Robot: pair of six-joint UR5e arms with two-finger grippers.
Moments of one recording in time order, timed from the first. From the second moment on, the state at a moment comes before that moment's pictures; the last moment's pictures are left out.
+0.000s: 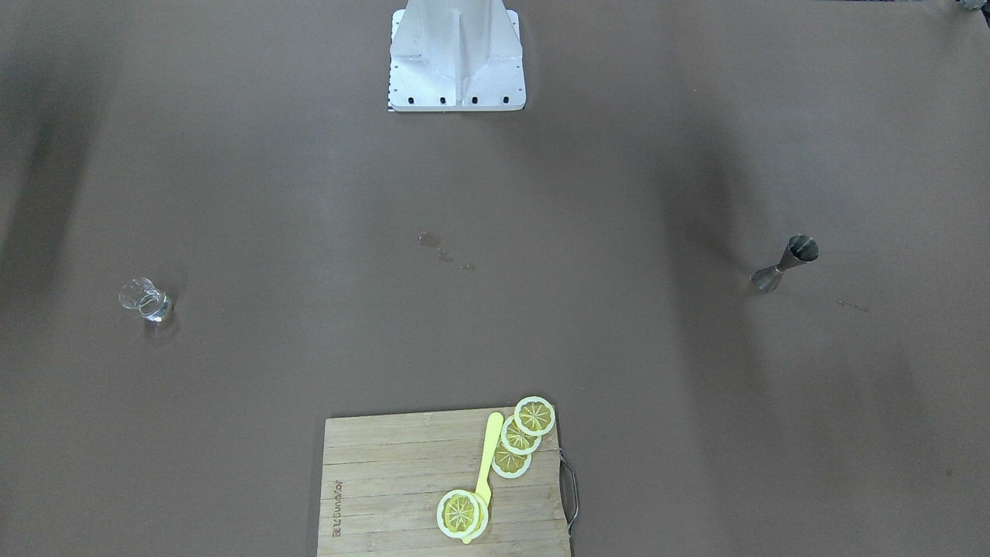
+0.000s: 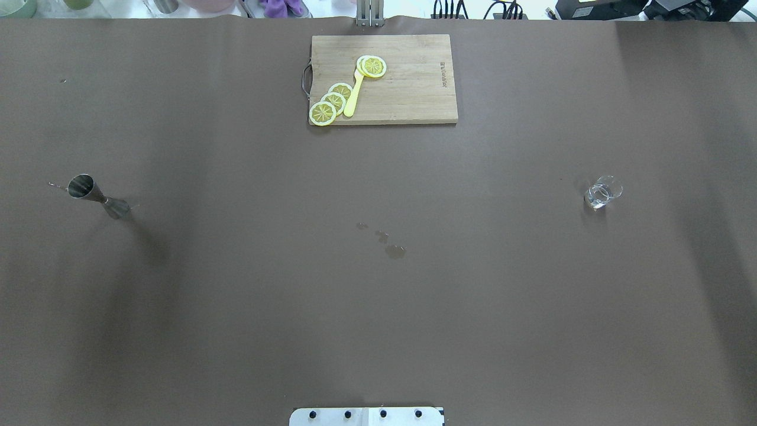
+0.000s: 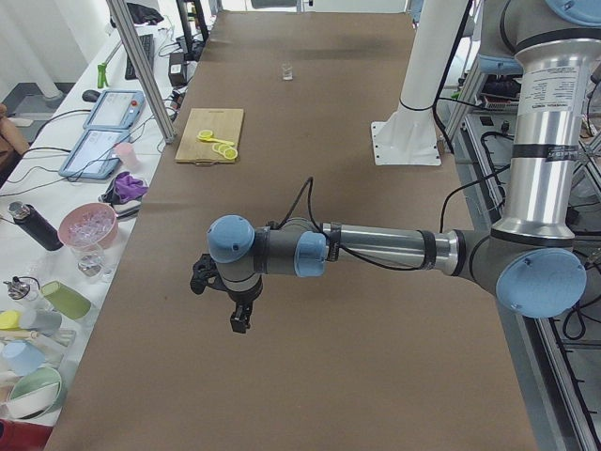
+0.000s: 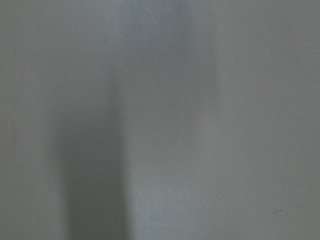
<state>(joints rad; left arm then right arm) -1.58 -1.60 -1.60 -1.54 -2.37 0.13 1.57 -1.80 1.87 -1.58 2.31 0.07</state>
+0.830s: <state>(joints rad) -1.58 -1.59 -1.60 -1.55 -2.37 0.13 1.58 -1.80 1.87 -1.60 2.32 0.08</state>
